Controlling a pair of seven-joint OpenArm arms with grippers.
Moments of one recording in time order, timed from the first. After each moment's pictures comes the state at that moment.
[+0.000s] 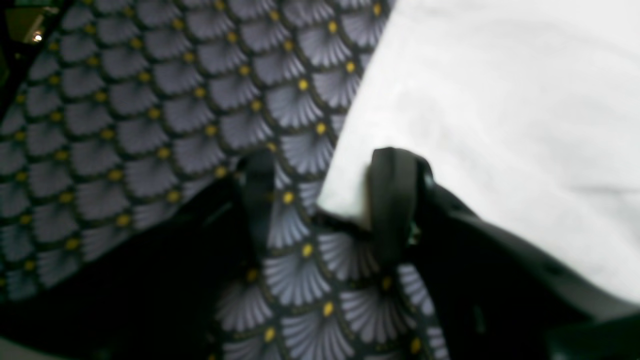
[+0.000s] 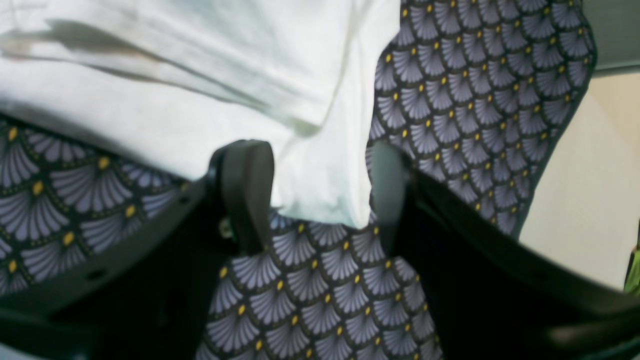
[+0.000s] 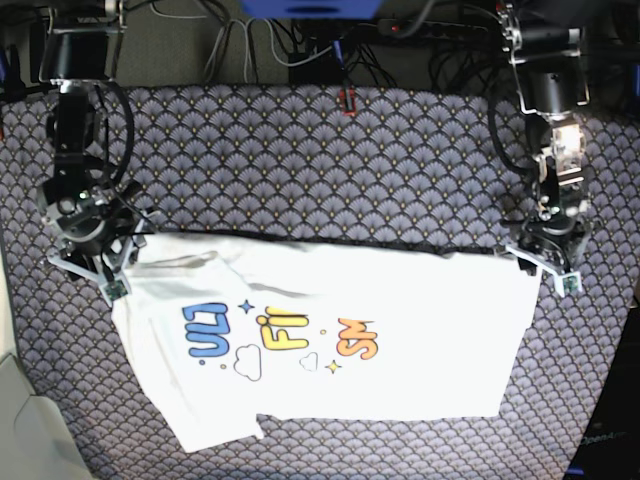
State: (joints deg) left arm -10.1 -14.7 -13.7 61.1 -6.7 -0.6 19.7; right arm 2.1 15.5 8.9 92.0 -10.3 26.9 -45.3
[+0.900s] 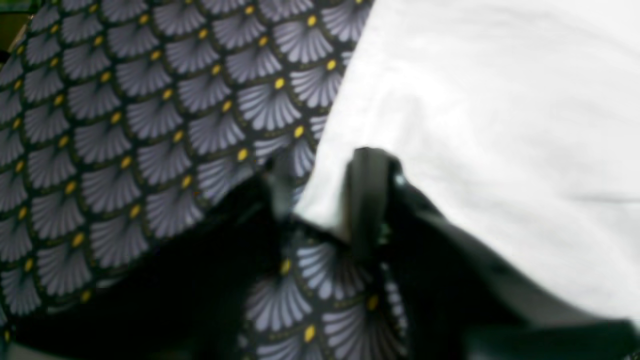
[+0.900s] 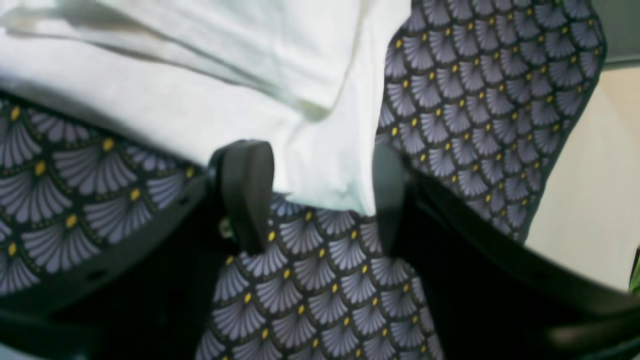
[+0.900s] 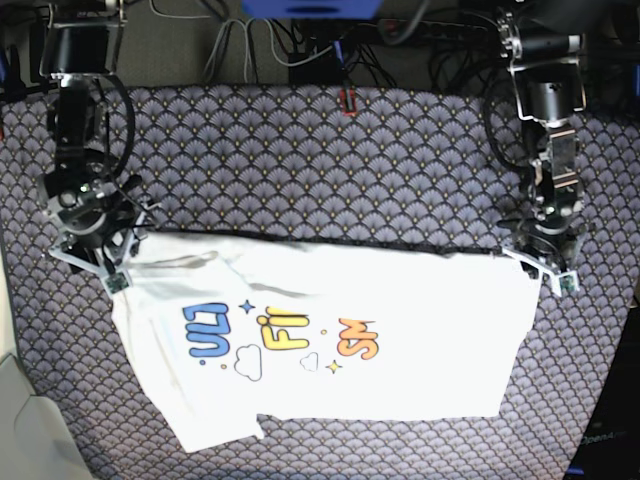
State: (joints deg) left arm -12.2 -14.5 -13.4 54.2 -6.9 -1.3 11.6; right arm 0.6 15.5 9.0 92.5 -10.1 26.9 -45.4
